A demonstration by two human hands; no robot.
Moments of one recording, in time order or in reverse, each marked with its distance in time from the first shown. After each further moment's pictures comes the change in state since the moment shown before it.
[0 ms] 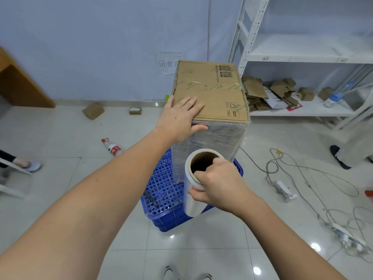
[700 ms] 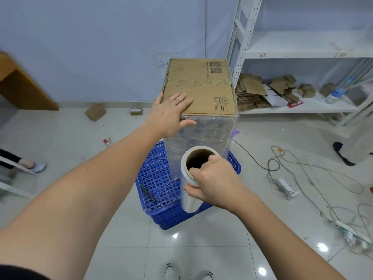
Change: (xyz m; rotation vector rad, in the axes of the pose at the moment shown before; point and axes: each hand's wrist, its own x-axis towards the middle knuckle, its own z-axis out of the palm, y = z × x) left_hand -0.008 -0.001 0.000 -0.038 0.007 -0.041; right_hand -0.025 0.007 -0.005 -0.091 -0.033 -0.027
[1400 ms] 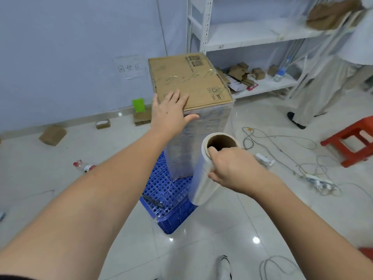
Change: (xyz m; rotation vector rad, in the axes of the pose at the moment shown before) left_hand -0.003 -0.013 0.004 -0.081 0.048 0.042; right_hand 0.027 -0.061 -0.024 -0.037 -0.335 0.450
